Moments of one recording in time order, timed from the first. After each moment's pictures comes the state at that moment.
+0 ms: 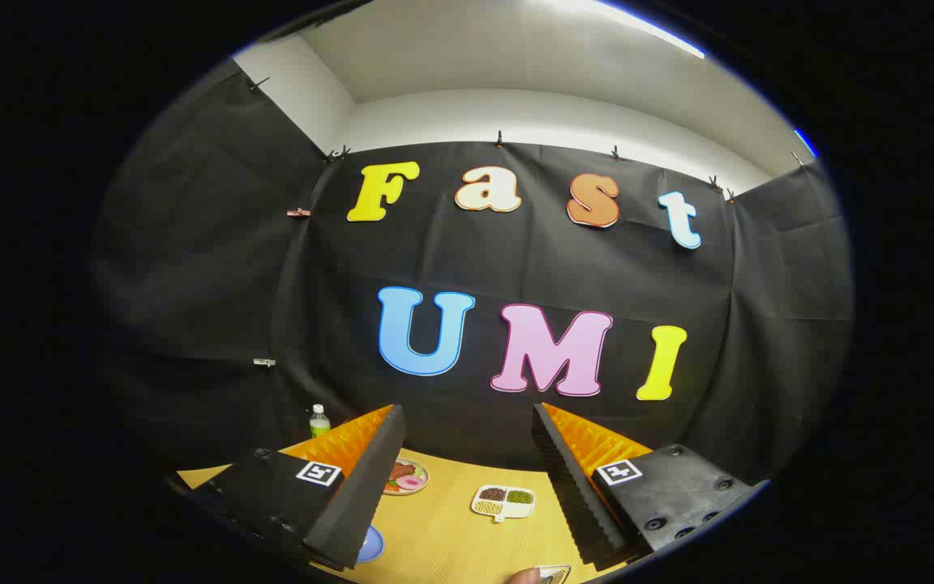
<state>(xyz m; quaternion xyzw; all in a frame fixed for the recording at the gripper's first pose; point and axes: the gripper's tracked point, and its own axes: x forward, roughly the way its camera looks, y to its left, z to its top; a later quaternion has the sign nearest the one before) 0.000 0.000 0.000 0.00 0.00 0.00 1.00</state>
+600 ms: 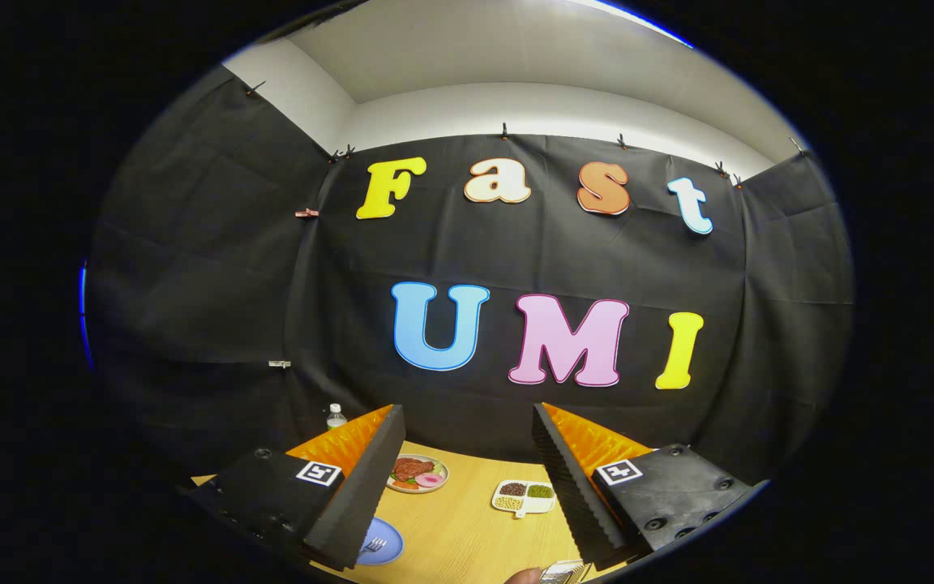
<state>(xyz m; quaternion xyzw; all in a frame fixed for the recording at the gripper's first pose) 0.004 0.019 -0.011 0.02 0.01 0.02 1.00</state>
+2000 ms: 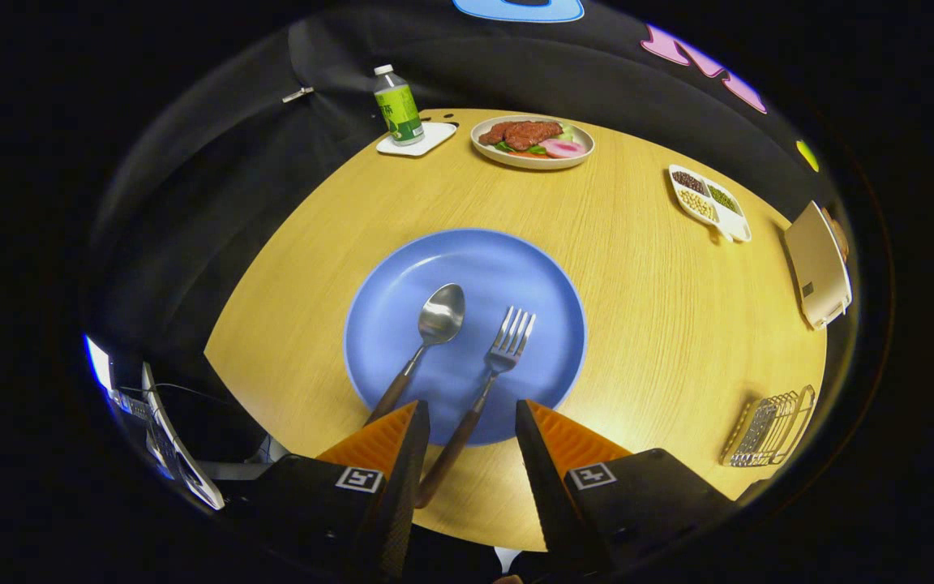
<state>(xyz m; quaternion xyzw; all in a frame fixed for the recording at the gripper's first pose) -0.042 0.222 -0.417 0.05 0.58 0.13 0.80</state>
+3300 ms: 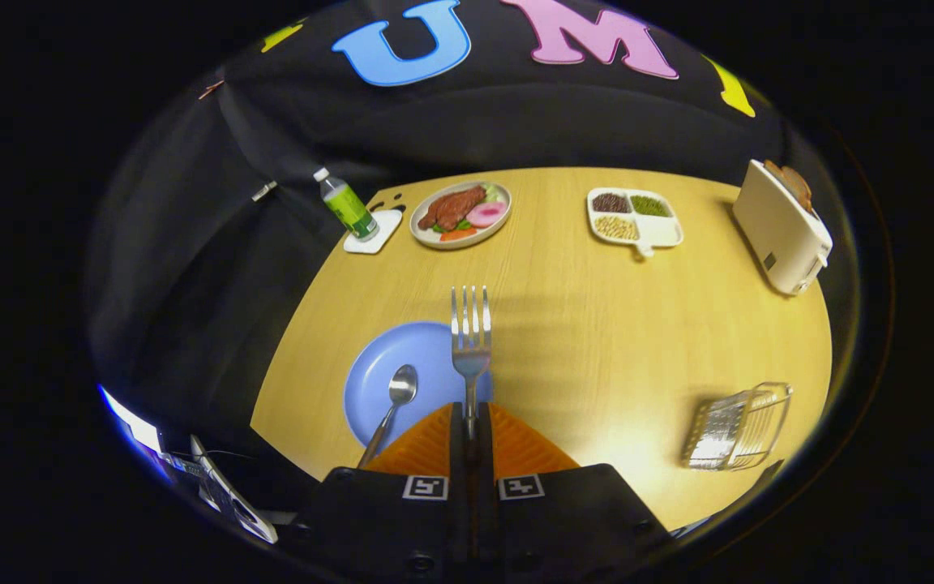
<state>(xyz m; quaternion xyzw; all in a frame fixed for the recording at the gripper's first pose) -0.005 0.090 -0.313 0.16 0.48 0.08 0.86</state>
